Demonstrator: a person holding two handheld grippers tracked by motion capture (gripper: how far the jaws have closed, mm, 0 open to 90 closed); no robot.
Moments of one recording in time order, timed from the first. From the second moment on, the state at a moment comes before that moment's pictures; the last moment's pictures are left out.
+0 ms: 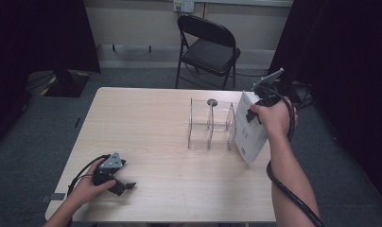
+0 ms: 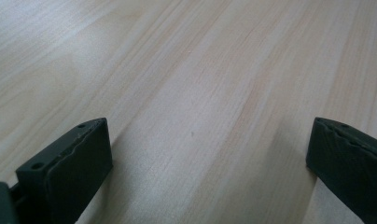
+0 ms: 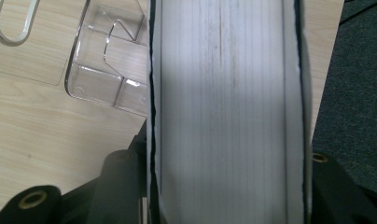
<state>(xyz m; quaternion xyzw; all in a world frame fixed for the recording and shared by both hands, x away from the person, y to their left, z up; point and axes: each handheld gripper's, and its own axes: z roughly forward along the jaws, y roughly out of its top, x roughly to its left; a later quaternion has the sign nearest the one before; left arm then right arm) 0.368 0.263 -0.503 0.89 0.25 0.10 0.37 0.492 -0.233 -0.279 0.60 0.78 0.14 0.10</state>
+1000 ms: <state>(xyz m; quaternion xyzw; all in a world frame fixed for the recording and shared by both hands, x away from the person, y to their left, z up) 0.368 0.263 -0.503 0.89 0.25 0.10 0.37 0.510 -0.232 -0.288 0.62 0.77 0.15 0.10</state>
